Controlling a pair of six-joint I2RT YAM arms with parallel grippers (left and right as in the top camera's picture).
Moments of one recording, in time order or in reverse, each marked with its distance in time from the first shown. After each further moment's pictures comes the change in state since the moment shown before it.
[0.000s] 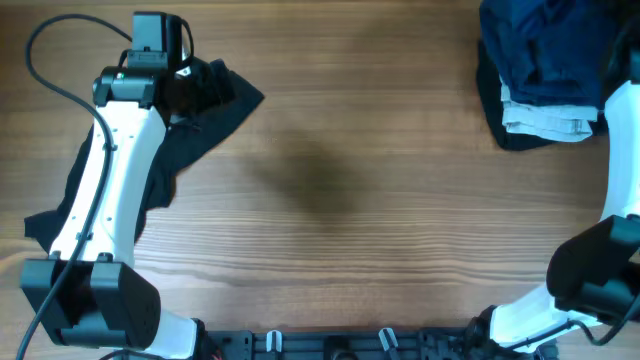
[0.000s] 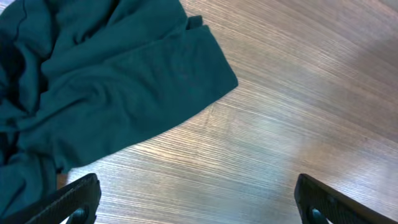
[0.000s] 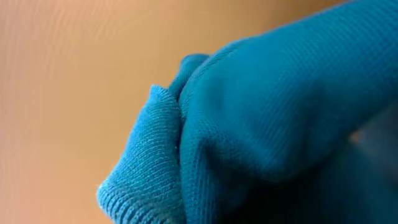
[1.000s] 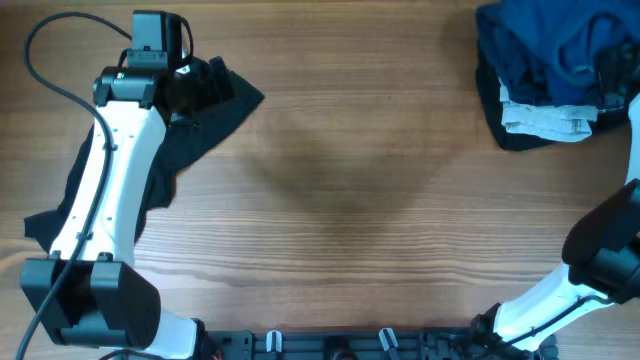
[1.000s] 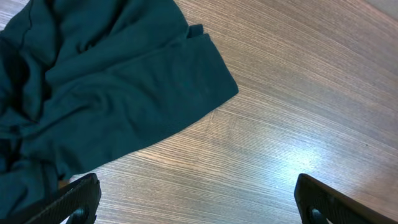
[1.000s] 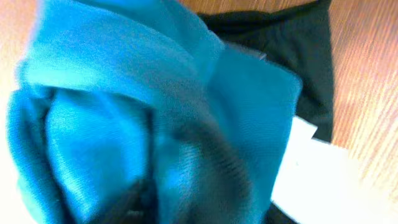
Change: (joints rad) left arm 0.000 0.001 -0.001 0.023 -0.014 0.000; right arm -0.158 0.149 0.014 -0.639 0.074 -0.383
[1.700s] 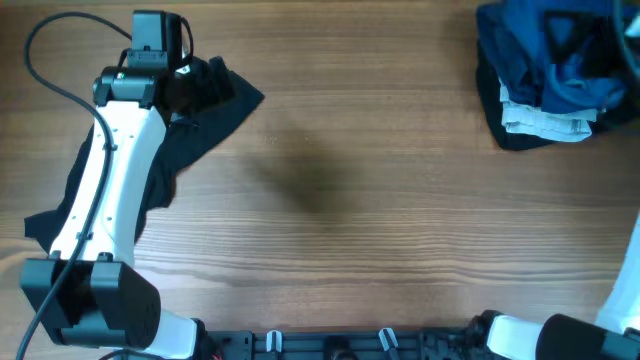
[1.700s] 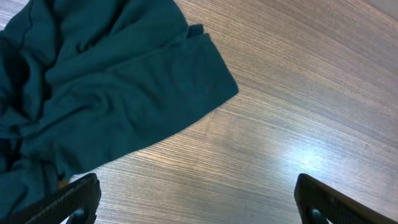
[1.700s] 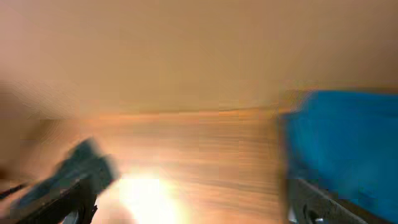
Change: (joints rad) left arm 0.000 0.000 0.000 0.000 0.000 0.000; right arm 0.136 -0.460 -0.001 -0.135 -0.746 -0.857
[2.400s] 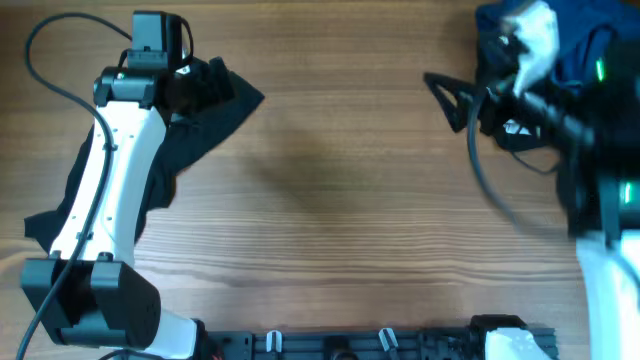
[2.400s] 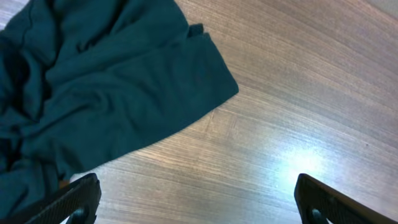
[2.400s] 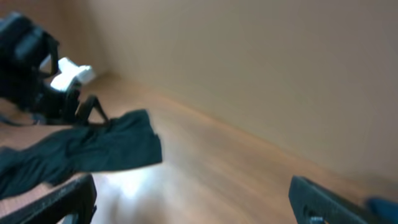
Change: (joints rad) left arm 0.000 0.000 0.000 0.000 0.000 0.000; right arm 0.339 -0.352 -0.364 0.249 0.111 -0.161
